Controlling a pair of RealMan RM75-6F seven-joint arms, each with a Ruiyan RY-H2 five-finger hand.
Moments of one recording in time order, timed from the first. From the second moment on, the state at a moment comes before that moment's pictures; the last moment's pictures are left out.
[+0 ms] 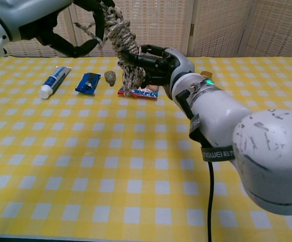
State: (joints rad) left arm -0.74 -1.41 -0.21 -1.79 1.36 1.26 0.41; right arm 0.77 -2.04 0.60 -1.42 -0.90 1.02 0.46
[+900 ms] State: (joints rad) left arm -0.72 -1.39 -0.25 -1.84 1.16 1.17 0.39; right arm 0.74 -2.01 0.55 -1.43 -1.10 1.09 0.46
